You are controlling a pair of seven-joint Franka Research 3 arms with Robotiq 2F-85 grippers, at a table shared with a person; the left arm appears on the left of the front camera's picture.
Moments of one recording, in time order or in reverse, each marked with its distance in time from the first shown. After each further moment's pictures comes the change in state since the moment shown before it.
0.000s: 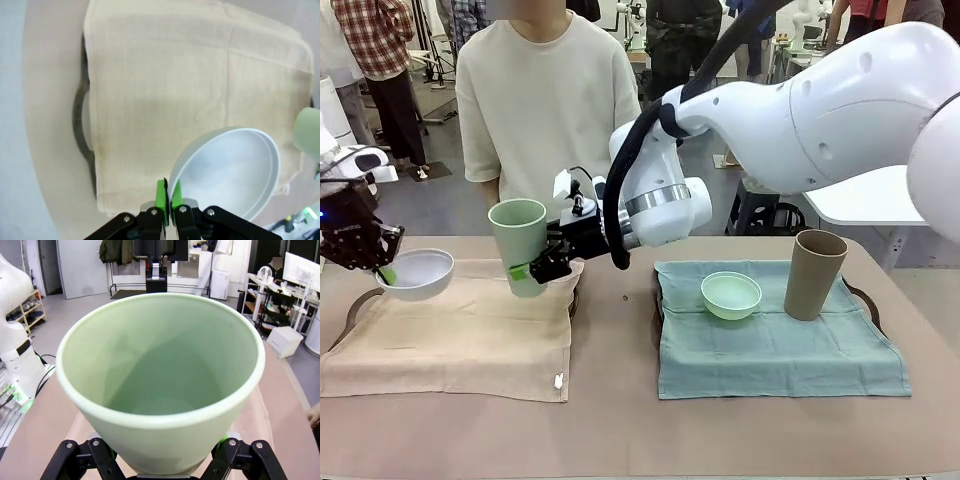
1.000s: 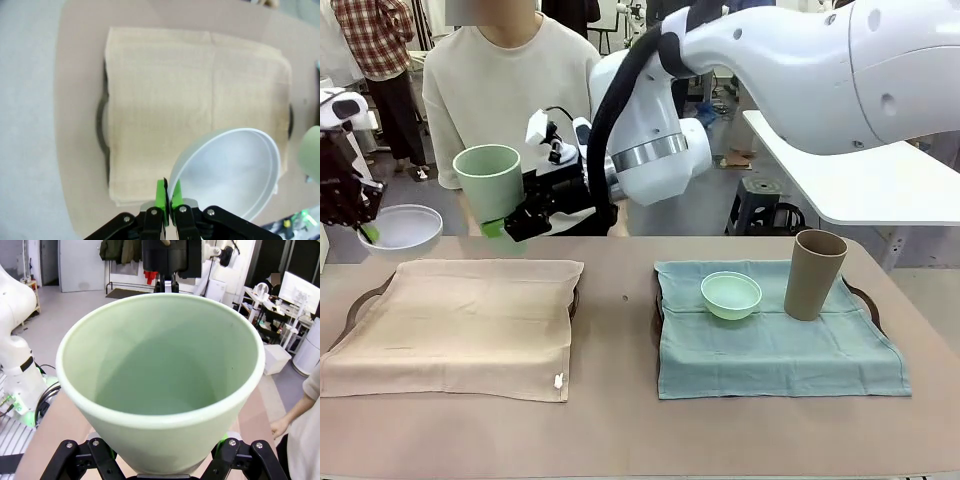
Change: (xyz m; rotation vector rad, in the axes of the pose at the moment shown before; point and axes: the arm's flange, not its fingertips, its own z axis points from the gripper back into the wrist) left arm -0.014 -0.016 0.073 0.032 -0.122 -0.012; right arm 0.099 0.023 0.015 -0.033 -0.003 0.120
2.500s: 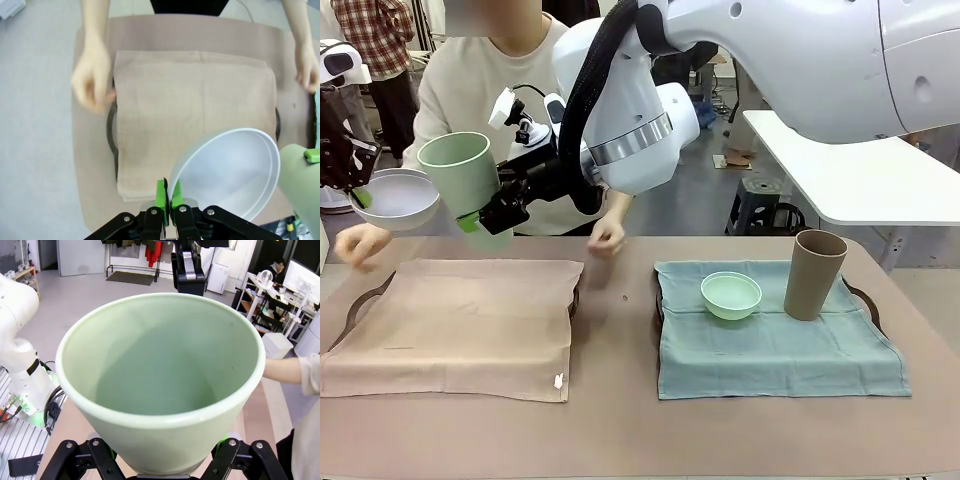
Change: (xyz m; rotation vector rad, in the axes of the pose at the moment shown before) left arm -0.015 -0.035 0.075 0.069 -0.113 -0.038; right arm 0.064 0.030 -0.011 -0.002 0.114 0.010
